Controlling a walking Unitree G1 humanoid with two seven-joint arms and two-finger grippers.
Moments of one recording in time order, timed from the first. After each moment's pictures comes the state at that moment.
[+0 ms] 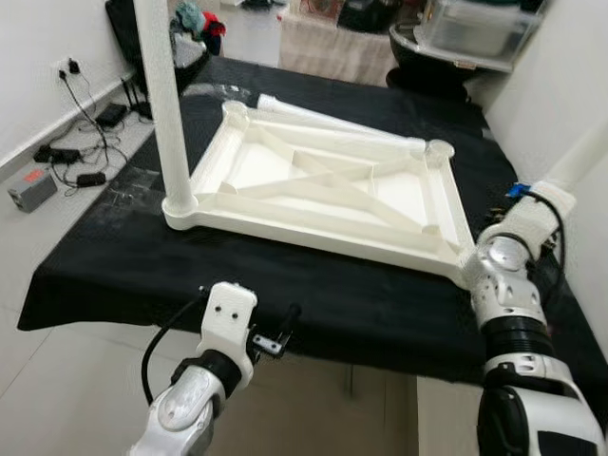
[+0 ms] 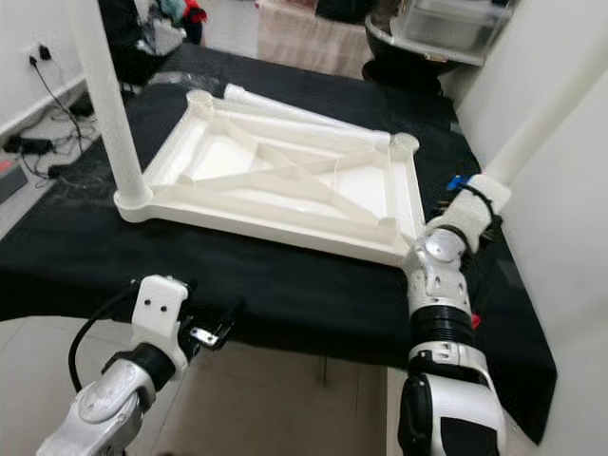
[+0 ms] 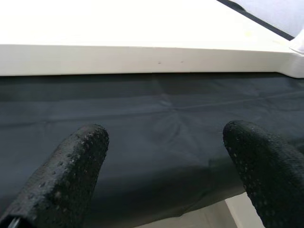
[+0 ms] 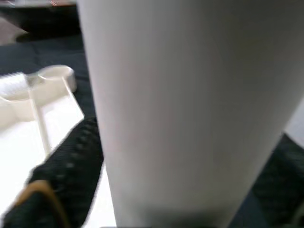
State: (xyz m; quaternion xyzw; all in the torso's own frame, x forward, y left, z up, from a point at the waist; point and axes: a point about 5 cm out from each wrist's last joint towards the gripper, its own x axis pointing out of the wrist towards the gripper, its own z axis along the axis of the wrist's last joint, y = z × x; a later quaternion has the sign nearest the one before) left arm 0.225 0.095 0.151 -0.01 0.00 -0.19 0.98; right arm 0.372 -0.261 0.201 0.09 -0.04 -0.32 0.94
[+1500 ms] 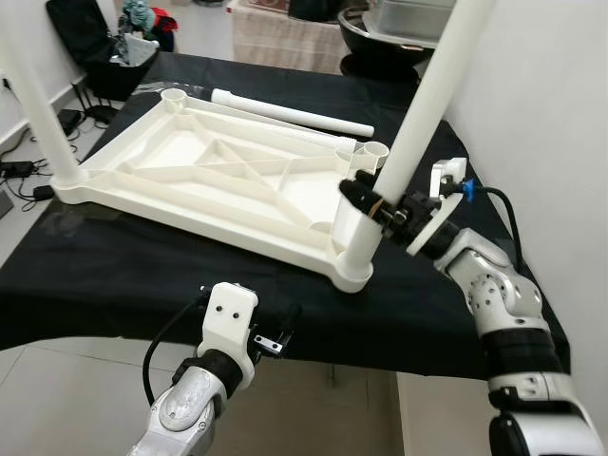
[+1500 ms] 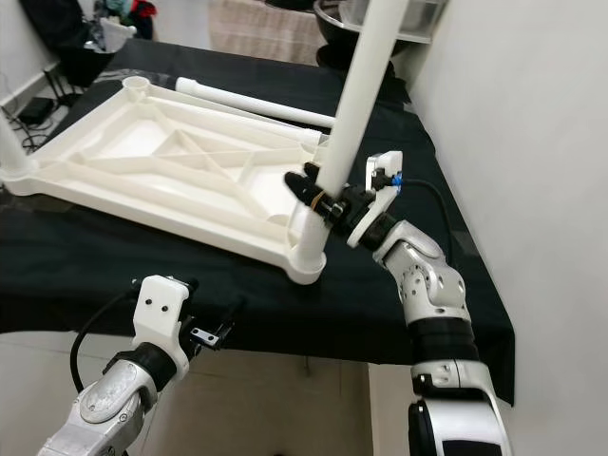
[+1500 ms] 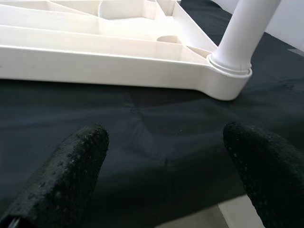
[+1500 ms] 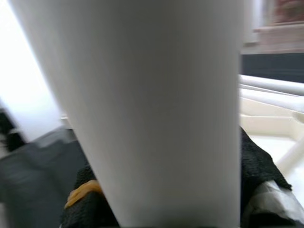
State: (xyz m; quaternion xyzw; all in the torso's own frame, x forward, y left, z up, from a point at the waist) left arm 0.225 0.095 0.150 -0.01 0.01 -0.19 0.98; right arm 0.367 -0.182 0.226 0.11 -0.08 0.31 0.94
